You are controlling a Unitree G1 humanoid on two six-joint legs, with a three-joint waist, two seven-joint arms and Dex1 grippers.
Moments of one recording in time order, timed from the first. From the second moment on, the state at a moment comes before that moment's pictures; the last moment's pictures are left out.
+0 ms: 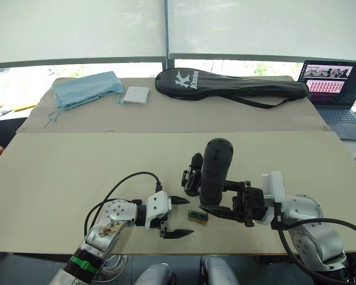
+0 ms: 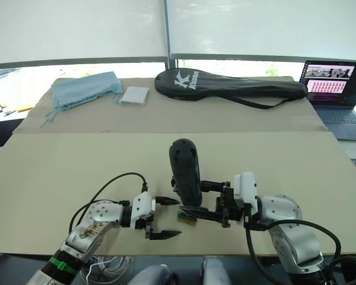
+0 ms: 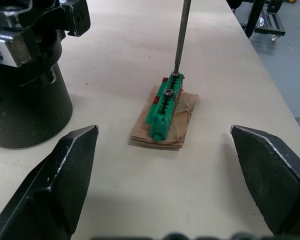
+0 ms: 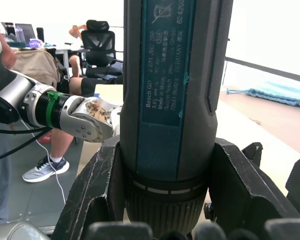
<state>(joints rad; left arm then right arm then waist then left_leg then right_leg) -0.18 0.46 -0.34 -0.03 -0.18 0.03 -1.09 -0.05 -0.54 0.02 -0.46 0.58 0.14 1.11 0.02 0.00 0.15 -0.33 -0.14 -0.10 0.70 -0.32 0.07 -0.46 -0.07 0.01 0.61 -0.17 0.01</state>
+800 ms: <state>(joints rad) -0.17 0.45 -0.33 -0.02 -0.19 0.02 -1.09 -0.05 -0.54 0.03 -0.46 0.58 0.12 1.11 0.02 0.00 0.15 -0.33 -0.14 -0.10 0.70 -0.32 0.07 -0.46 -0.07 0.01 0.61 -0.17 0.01</state>
